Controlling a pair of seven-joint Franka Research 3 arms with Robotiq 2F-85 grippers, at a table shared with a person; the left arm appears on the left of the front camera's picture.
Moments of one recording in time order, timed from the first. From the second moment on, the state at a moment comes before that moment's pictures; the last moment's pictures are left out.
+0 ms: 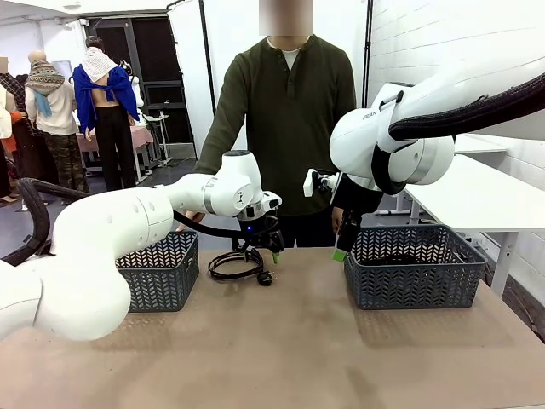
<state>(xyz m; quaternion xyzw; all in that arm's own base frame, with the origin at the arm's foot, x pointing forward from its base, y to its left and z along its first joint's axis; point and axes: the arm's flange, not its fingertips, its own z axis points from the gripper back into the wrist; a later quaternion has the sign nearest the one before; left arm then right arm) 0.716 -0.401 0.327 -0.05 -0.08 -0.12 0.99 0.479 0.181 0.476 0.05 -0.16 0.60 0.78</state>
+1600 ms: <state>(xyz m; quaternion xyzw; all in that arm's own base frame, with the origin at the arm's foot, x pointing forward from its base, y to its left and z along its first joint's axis) 0.716 -0.405 0.309 -0.06 -0.08 -0.13 0.99 0.479 0.181 0.476 0.05 -0.16 0.60 0.78</state>
